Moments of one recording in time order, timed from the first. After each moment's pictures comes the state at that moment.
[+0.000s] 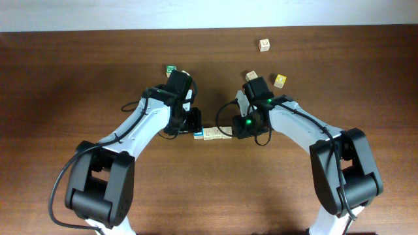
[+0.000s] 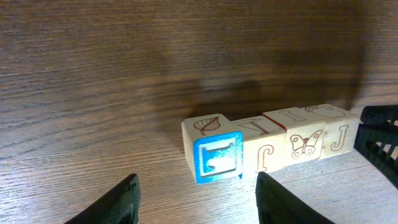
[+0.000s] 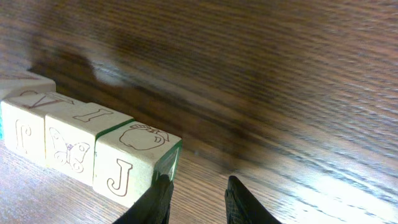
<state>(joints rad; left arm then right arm) -0.37 1.87 1.30 -0.78 0.21 -0.38 0.36 1.92 1.19 -0.59 -0.29 0.15</state>
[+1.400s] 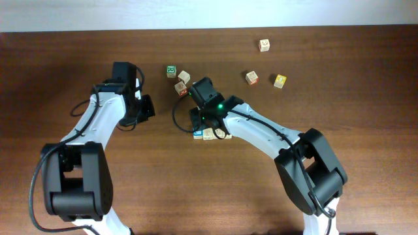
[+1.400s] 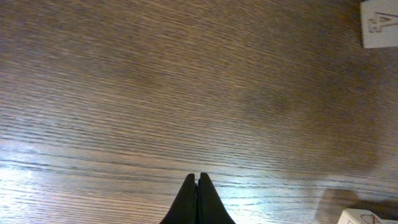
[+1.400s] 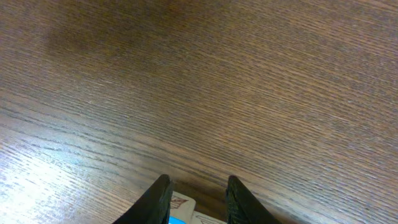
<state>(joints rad) -0.03 1.87 1.30 -0.75 0.07 -0.31 0.66 2.05 1.46 -0.50 0.02 0.34</state>
